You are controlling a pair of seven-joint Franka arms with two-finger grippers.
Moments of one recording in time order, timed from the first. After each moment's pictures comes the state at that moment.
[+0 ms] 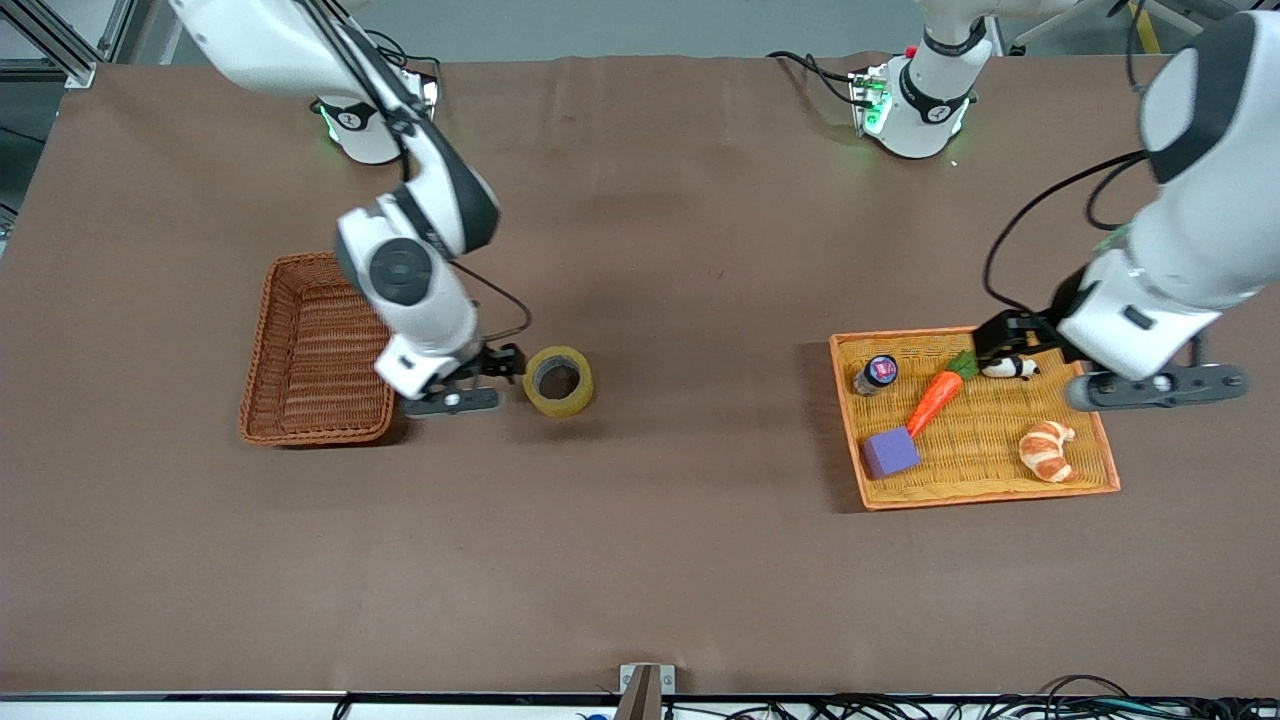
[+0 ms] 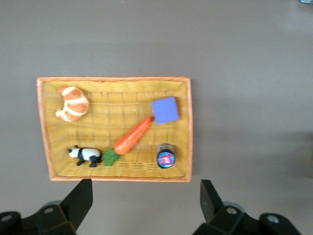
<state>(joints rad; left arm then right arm) -0.08 0.28 -0.14 -1.29 0.03 1.57 -0.26 0.35 0.45 0.19 -1.87 -0.19 2.29 0.53</state>
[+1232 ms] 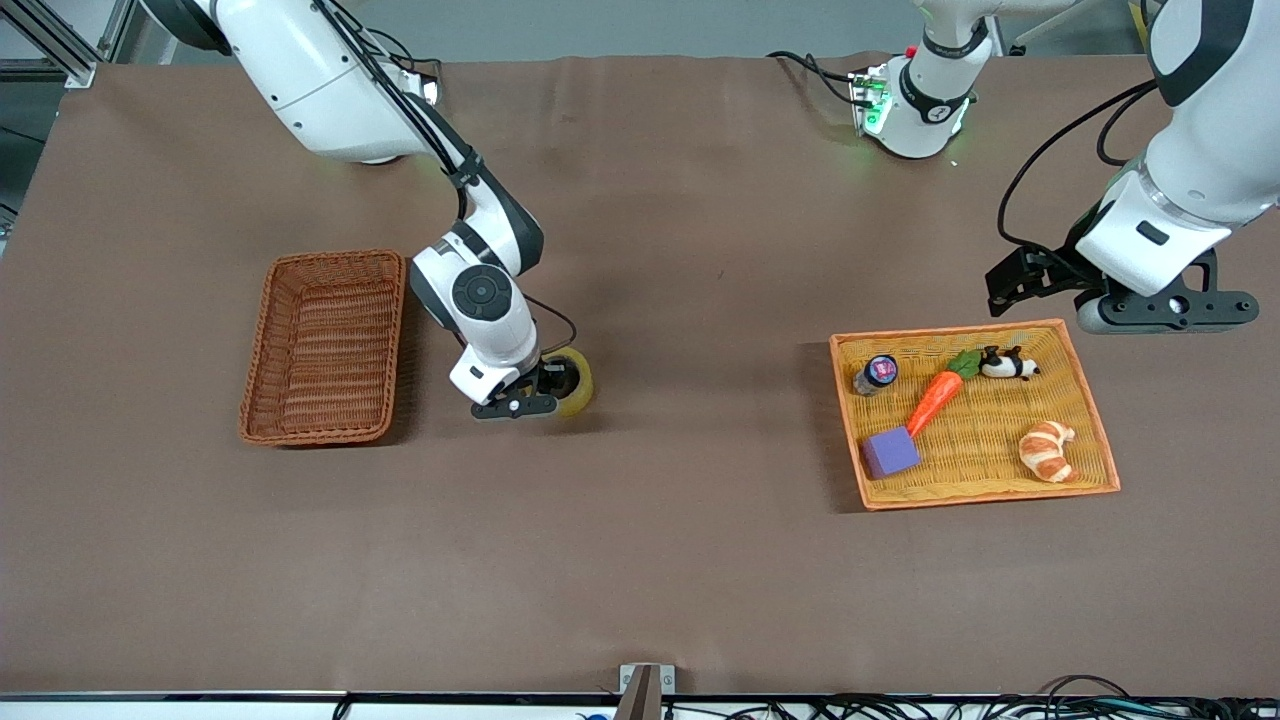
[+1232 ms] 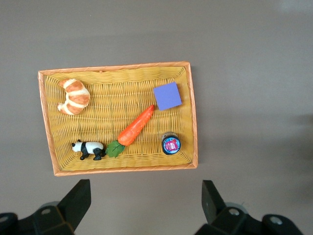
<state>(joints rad) -0.05 0.05 -0.16 -1.62 0.00 1.72 -0.19 0.39 0.62 0.17 -1.87 -0.25 2.50 0.67</state>
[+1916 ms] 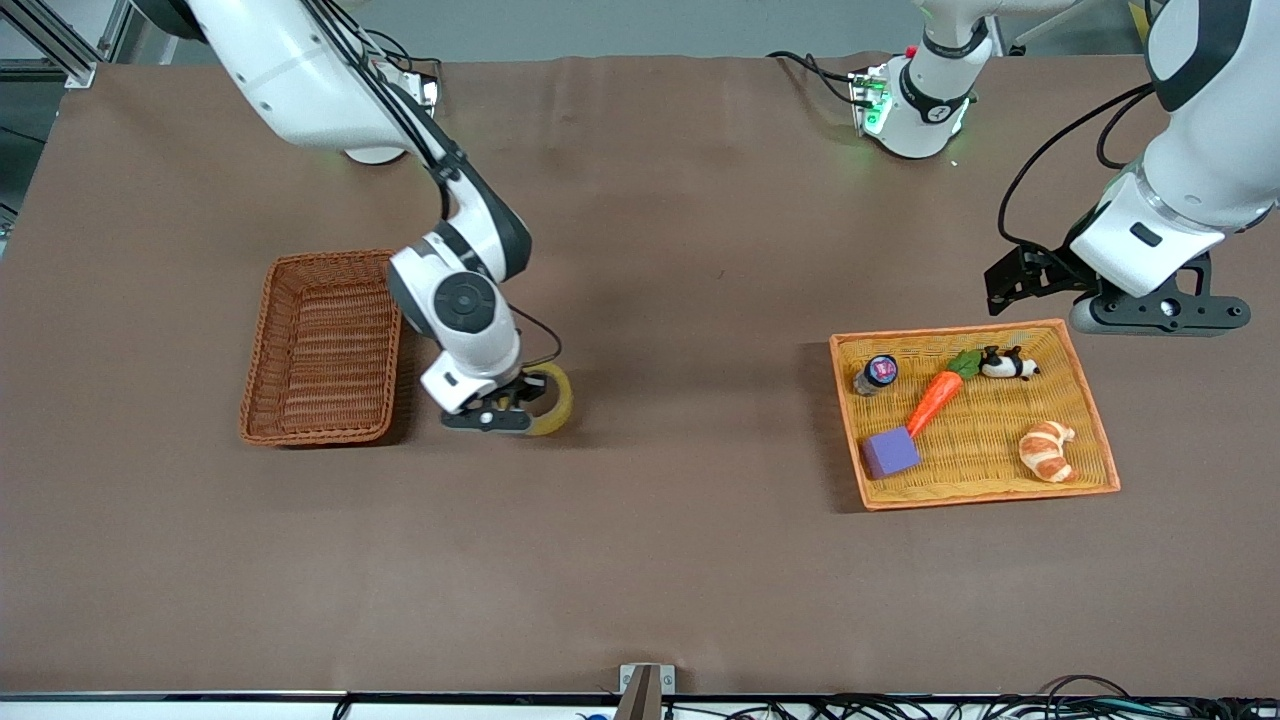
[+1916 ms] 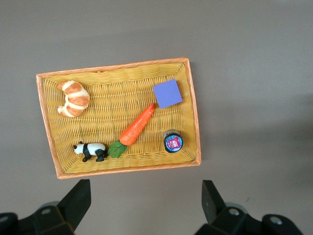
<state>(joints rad) -0.05 0.05 -0.15 -1.63 0.00 1.72 -0.15 0.31 0.50 0.19 -1.77 -0.26 2.23 0.70</state>
